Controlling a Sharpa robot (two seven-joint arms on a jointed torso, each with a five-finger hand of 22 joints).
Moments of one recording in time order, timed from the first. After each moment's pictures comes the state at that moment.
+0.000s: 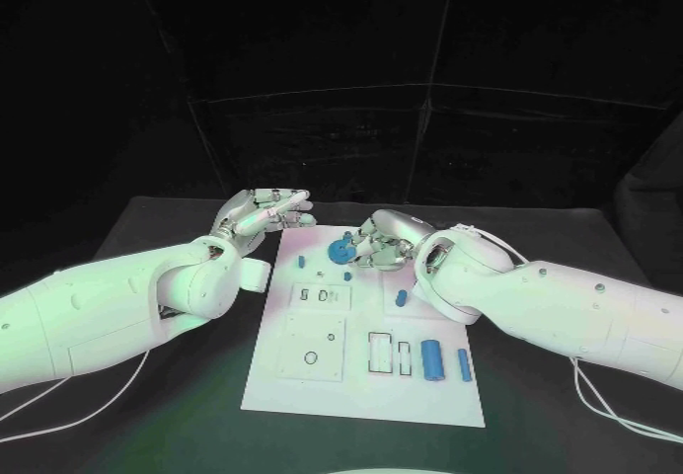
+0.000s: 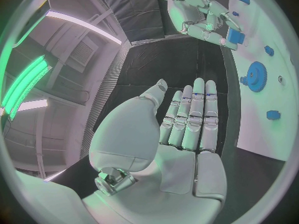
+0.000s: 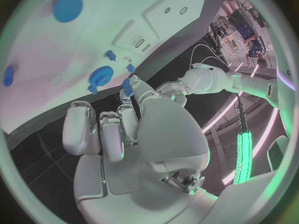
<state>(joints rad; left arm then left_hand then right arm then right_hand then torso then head) 1.20 -0.88 -0.08 1.48 0.06 -0.29 0.51 1.31 0.00 0.18 0.04 0.05 0.95 0.21 0.12 0.07 1.06 0.16 0.13 0.07 1.11 0.11 0.19 0.16 0.18 0.92 0.23 0.30 0.08 1.16 -0.56 0.01 1.45 -1.37 -0.32 -0.21 1.38 0.06 0.17 0.01 0.20 1.05 0.13 0.09 0.07 1.44 0.04 1.34 1.32 1.47 -0.03 1.54 1.31 0.09 1.39 0.08 1.42 1.20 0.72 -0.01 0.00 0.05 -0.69</state>
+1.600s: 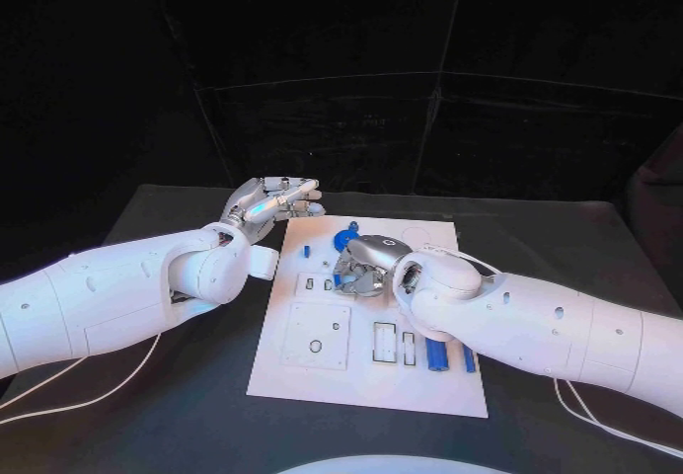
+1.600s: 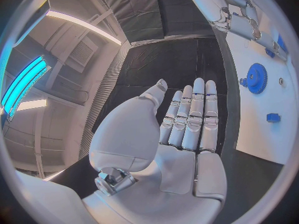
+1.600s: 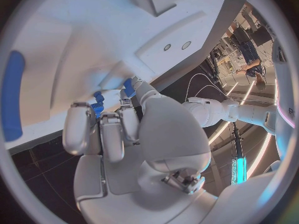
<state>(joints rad) 1.20 -0.86 -0.08 1.47 0.06 -0.28 0.50 1.31 0.00 0.18 0.04 0.05 0.95 0.21 0.12 0.07 1.06 0.16 0.13 0.07 1.11 0.11 0.19 0.16 0.18 0.92 0.23 0.30 0.08 1.10 -0.47 -0.02 1.40 -1.56 -0.23 -0.24 1.35 0.03 0.19 0.01 0.19 1.06 0.13 0.09 0.07 1.43 0.04 1.32 1.31 1.47 -0.03 1.54 1.31 0.09 1.39 0.08 1.42 1.20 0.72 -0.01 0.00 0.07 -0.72</state>
